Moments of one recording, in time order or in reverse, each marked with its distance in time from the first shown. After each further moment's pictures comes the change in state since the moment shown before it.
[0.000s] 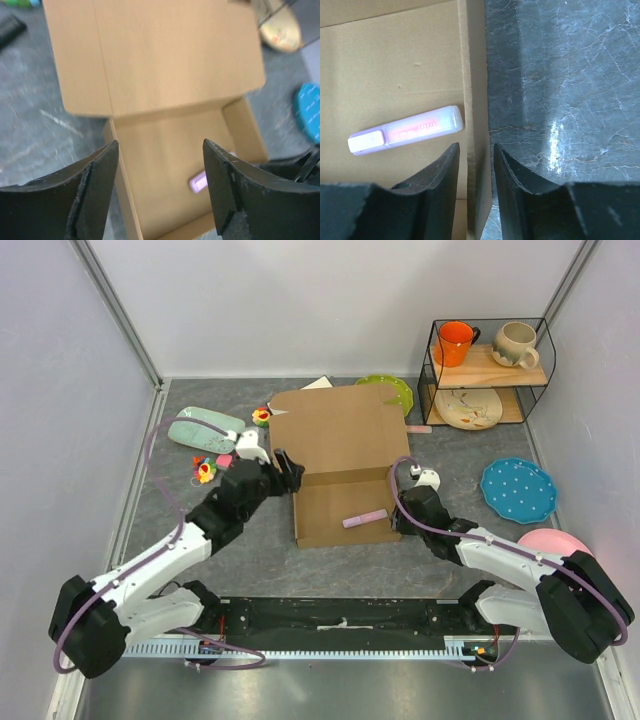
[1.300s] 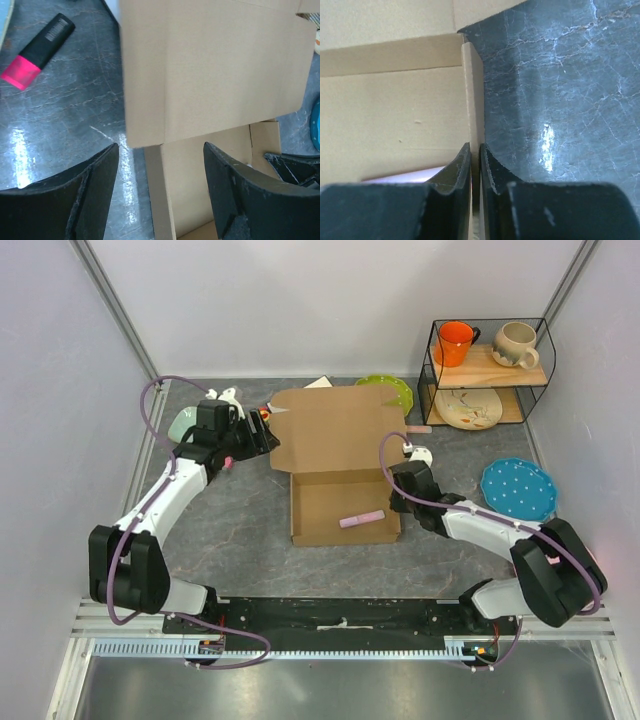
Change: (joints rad) left arm 0.483 0.365 0.443 -0.336 0.497 0.107; right arm -0.081 0.215 0.198 0.003 -0.024 -0.073
